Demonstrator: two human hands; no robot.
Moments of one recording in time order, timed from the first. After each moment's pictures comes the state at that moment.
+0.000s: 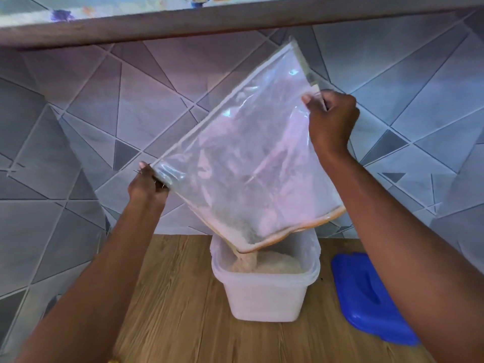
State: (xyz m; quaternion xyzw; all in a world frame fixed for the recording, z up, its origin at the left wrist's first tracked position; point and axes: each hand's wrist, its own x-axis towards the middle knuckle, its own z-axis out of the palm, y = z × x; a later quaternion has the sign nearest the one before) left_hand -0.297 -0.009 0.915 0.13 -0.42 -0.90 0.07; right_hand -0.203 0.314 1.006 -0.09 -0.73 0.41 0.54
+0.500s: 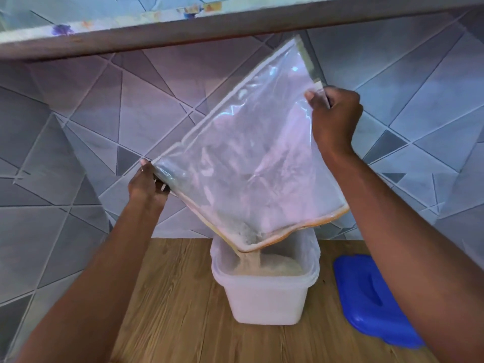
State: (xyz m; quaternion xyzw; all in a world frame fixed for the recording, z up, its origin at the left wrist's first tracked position) left_hand -0.296 -0.008 0.922 0.08 -0.47 -0.88 0.07; right_hand -0.196 0.326 1.014 -0.06 -0.73 0.40 0.55
